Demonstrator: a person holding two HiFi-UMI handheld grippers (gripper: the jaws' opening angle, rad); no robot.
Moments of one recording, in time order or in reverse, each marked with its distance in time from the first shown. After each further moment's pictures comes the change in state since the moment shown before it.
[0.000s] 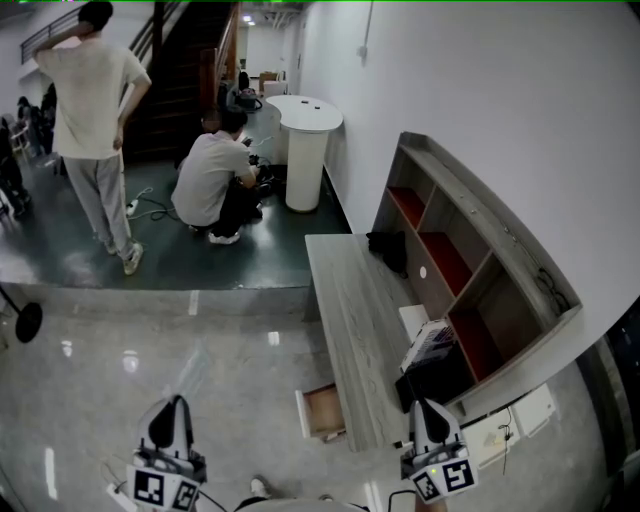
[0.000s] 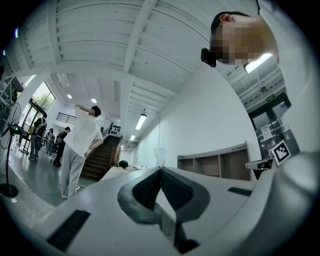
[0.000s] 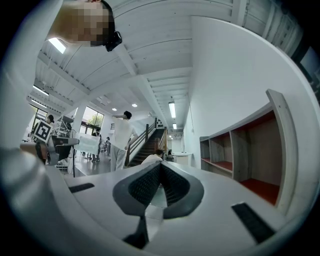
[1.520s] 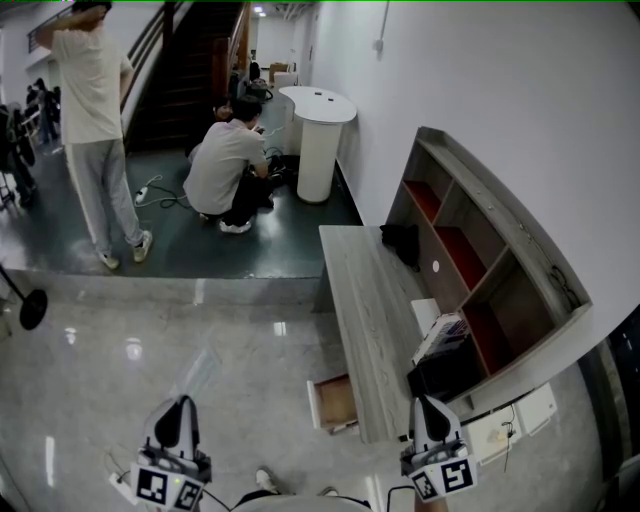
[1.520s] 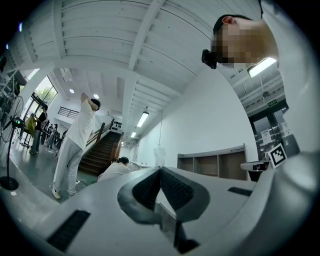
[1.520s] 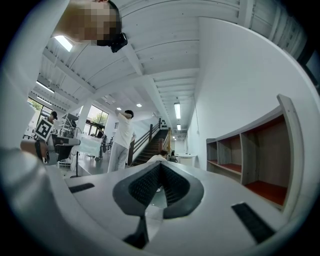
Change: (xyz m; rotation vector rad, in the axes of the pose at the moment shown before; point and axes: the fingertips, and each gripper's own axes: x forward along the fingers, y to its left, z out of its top) left arm -0.030 0.025 -0.011 -0.045 0.012 0.009; right arm 0.008 0.046 -0.003 -0.042 -0.008 0.040
